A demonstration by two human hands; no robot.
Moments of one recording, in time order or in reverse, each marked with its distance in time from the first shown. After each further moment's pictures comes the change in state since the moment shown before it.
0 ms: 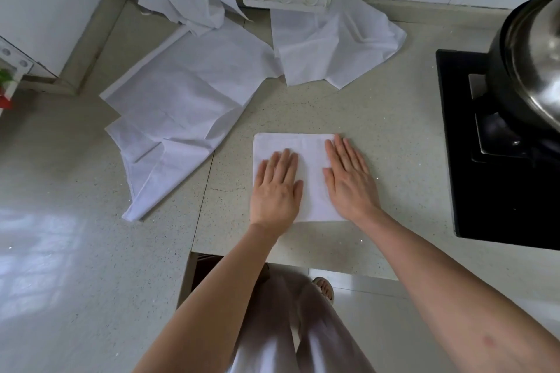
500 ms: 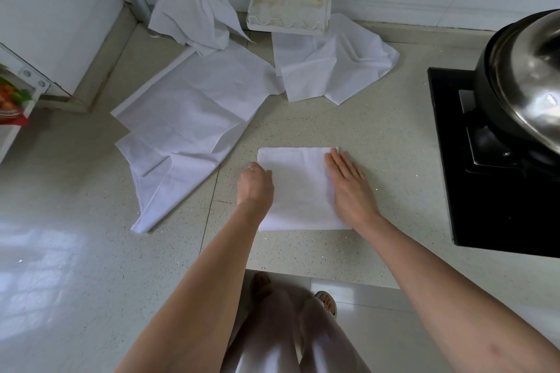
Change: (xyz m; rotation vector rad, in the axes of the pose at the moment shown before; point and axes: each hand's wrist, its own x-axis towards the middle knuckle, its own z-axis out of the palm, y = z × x) left_hand 0.037 -0.023 -0.048 -0.367 -0.193 -0.545; right_hand 0.001 -0.001 -0.010 0.032 -0.059 -0.036
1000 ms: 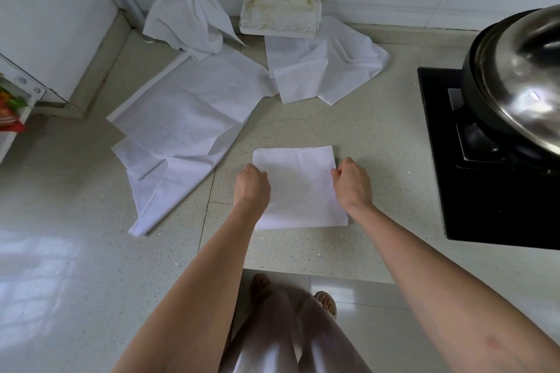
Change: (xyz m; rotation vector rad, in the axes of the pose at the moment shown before) left_hand -0.003 0.002 -0.002 -0.078 -0.013 -0.022; right_hand 0.016 -0.014 -0.023 0.331 0.020 0.553
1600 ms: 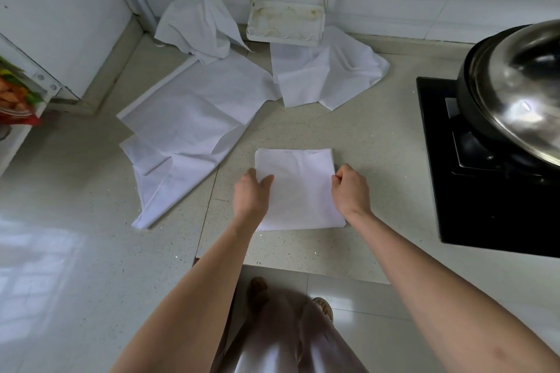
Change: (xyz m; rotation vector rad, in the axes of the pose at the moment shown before) left_hand -0.023 -0.012 0.002 -0.258 0.110 0.063; right_hand -0.018 0.002 -0.009 0.130 0.014 -0.015
